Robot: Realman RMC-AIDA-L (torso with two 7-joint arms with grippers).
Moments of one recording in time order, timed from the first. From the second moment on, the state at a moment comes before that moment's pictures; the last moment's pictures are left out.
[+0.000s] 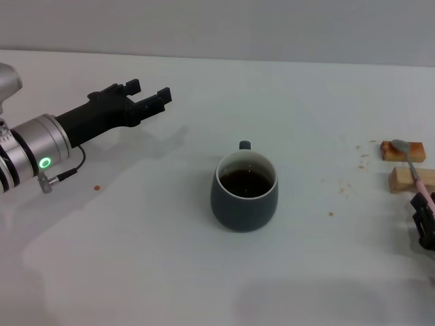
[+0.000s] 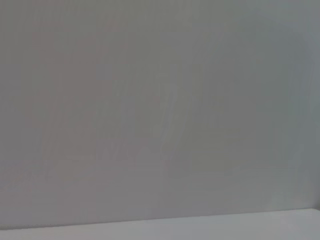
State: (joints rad) left arm -0.71 -1.94 -0.73 -0.02 2.88 1.12 -1.02; right arm 0.23 2.08 -0.42 0.15 -1.26 -1.31 0.45
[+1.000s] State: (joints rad) left arm -0.71 -1.94 -0.73 -0.02 2.88 1.13 -1.02; right arm 0.23 2.08 -0.42 0.15 -1.26 -1.31 0.45
